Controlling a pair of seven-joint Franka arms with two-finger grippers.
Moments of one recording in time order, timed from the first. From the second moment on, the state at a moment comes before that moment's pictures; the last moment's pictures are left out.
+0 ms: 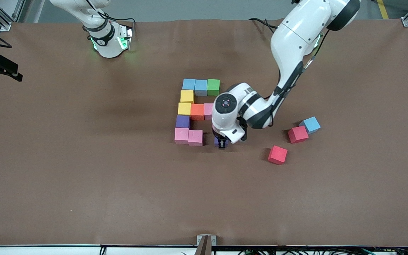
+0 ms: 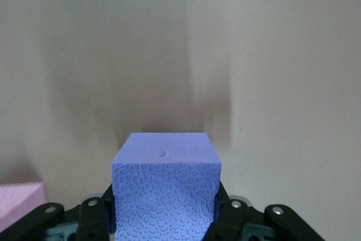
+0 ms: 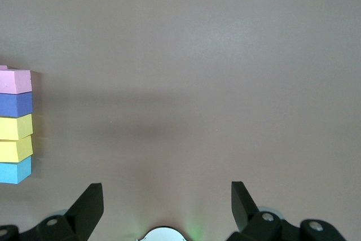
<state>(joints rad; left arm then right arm) -0.49 0.79 -0.28 -1.53 0.29 2.32 -2.42 -0.01 -0.07 -0.06 -1.56 0.00 1.42 -0.11</state>
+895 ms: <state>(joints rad) -0.54 0.86 -0.28 -1.43 0.29 2.32 -2.46 0.00 -0.10 -0.05 -1.60 0.00 1.46 -0.11</state>
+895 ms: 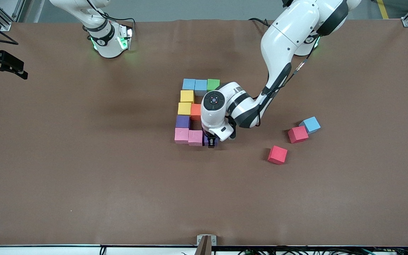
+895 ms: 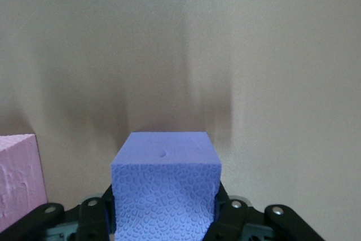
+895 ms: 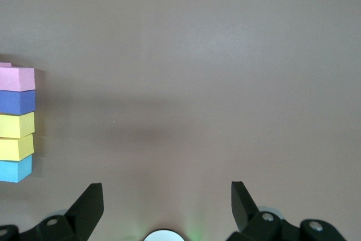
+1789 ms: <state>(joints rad) -0.55 0.87 -0.27 -1.41 0.29 2.32 -2.46 0.00 -0.12 -0.05 -1.58 0.00 1.42 -0.11</state>
